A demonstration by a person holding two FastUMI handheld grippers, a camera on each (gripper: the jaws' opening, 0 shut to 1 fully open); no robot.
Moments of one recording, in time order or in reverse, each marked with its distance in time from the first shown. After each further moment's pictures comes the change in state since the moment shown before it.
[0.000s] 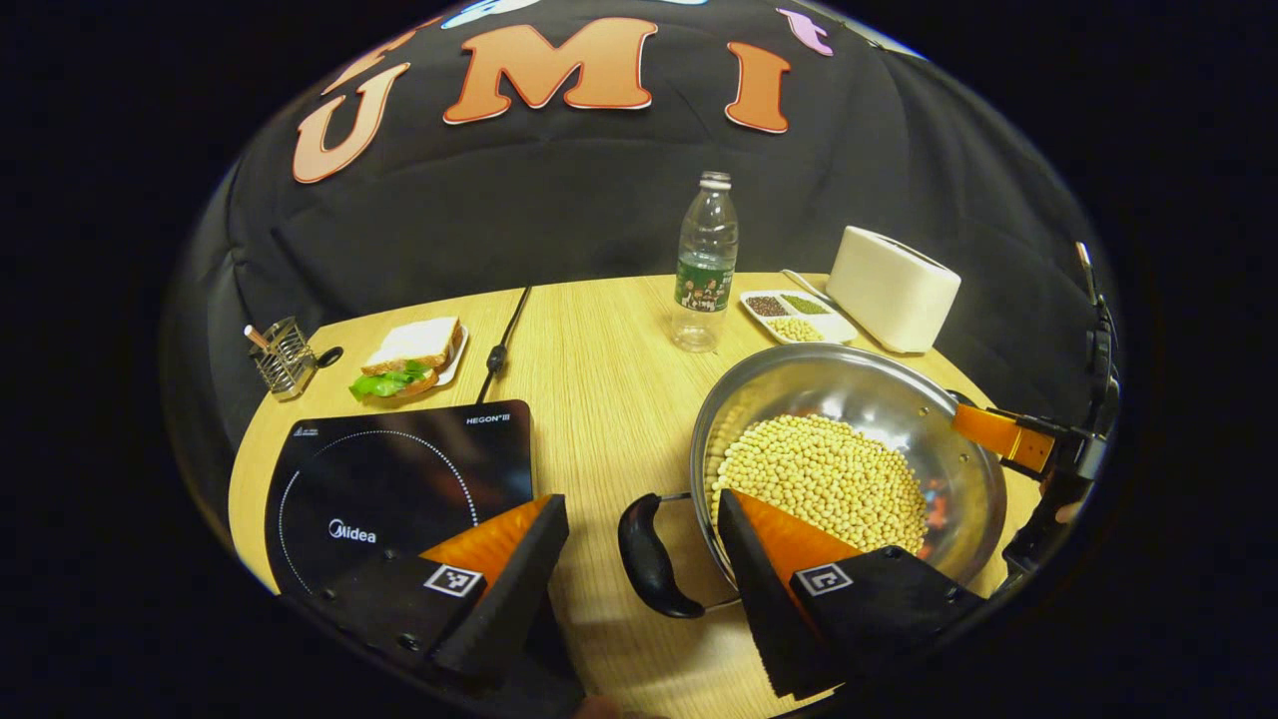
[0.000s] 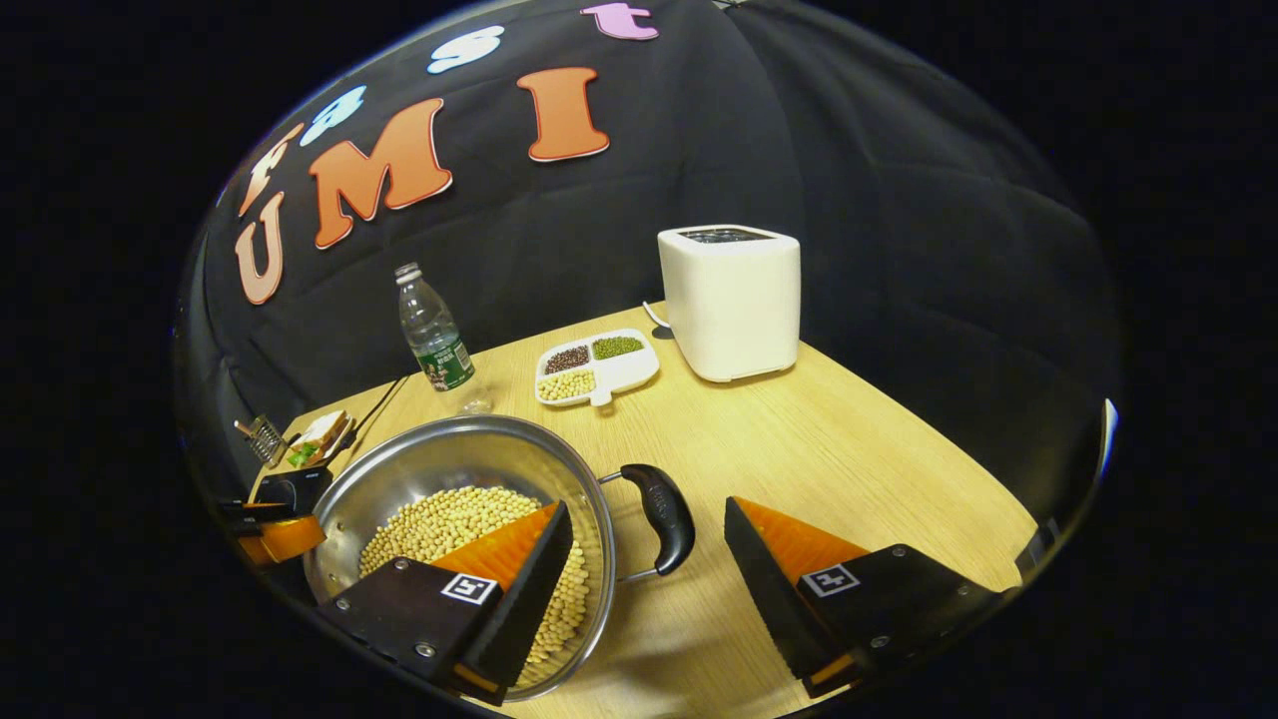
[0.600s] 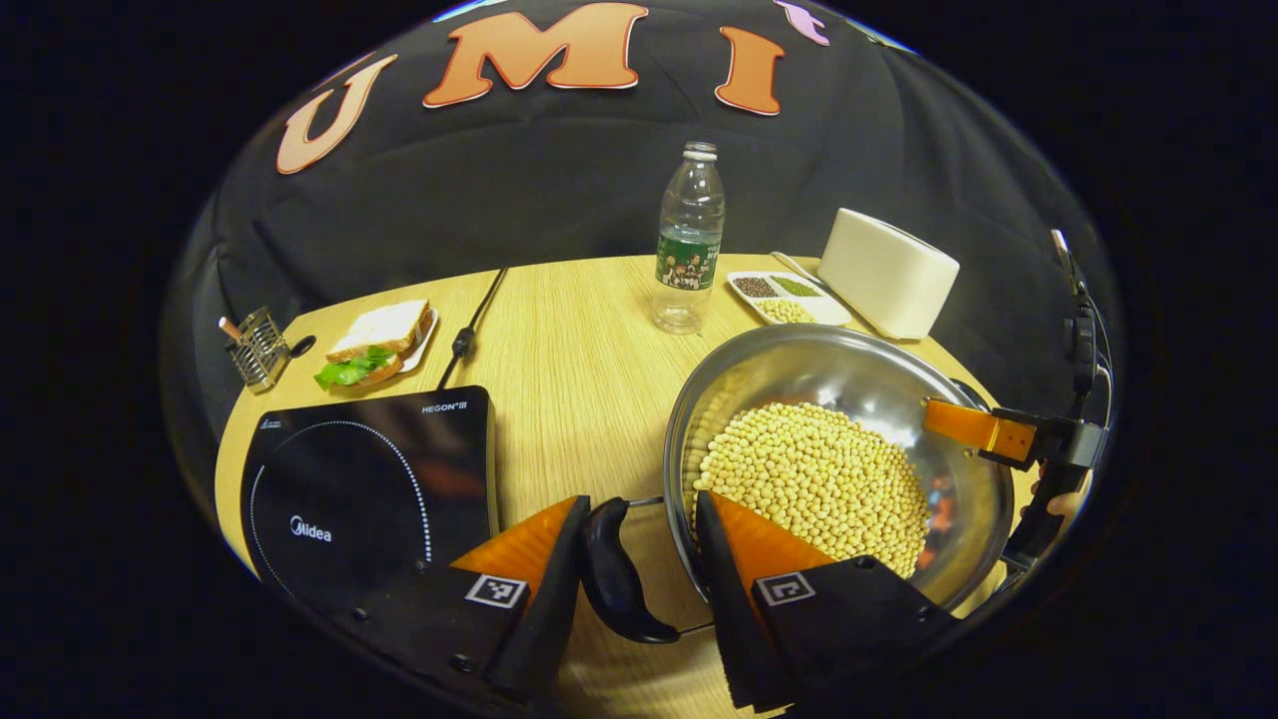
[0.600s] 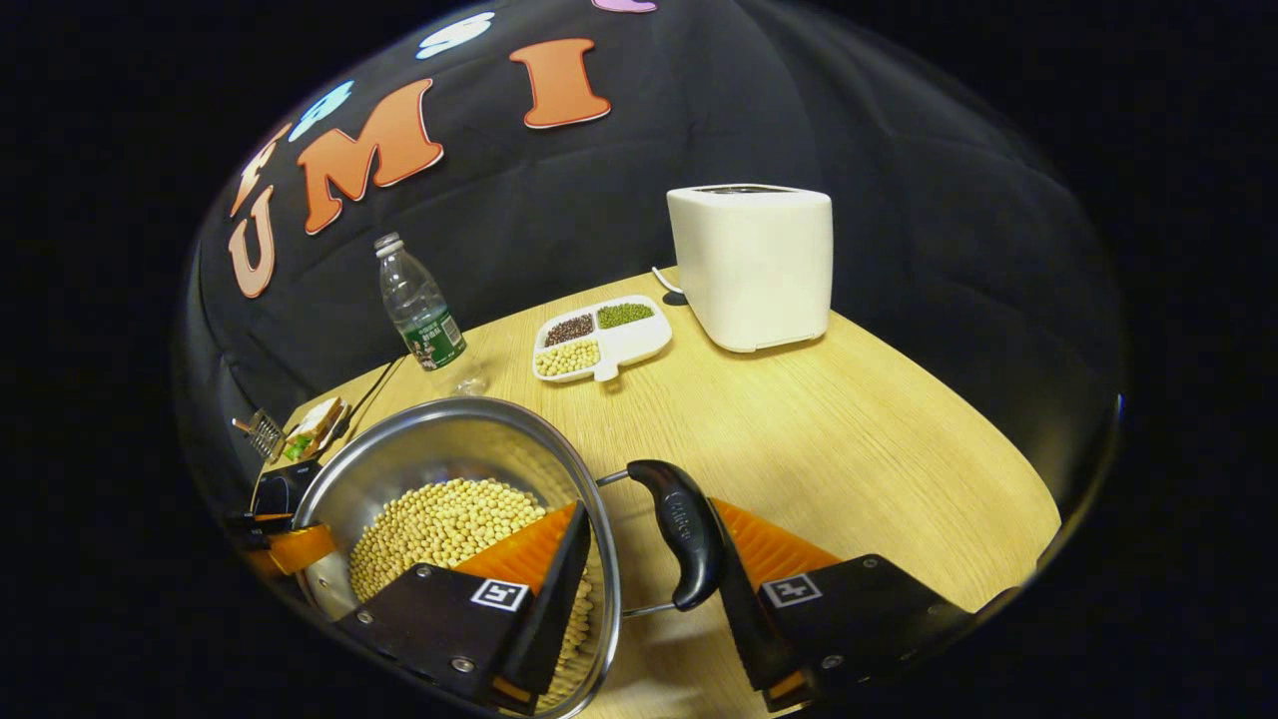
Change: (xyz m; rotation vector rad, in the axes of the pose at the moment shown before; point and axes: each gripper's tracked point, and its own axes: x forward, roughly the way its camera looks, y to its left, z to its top) left arm 0.018 -0.016 -0.008 -0.020 0.028 -0.042; right arm 0.022 0.008 -0.015 0.005 0.077 0.023
